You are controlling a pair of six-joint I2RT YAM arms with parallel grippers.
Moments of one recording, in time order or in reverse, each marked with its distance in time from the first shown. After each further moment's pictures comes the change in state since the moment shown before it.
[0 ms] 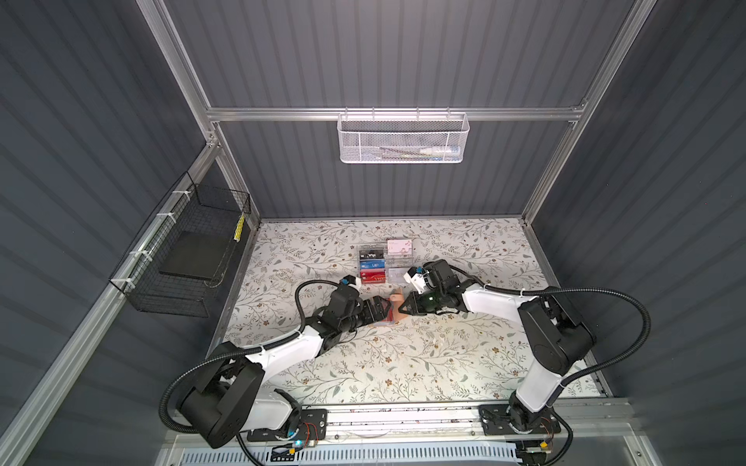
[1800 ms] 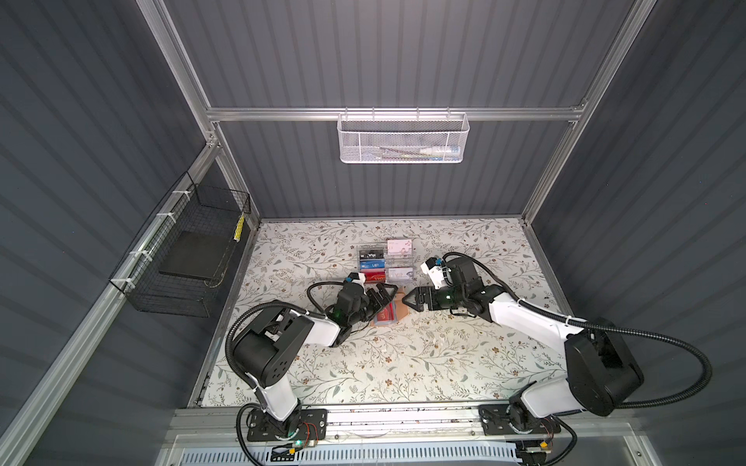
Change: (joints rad) left arm 0.047 0.369 -0.008 0.560 0.065 -0.327; right arm -0.040 -0.296 -0.129 0.033 0.057 -0.004
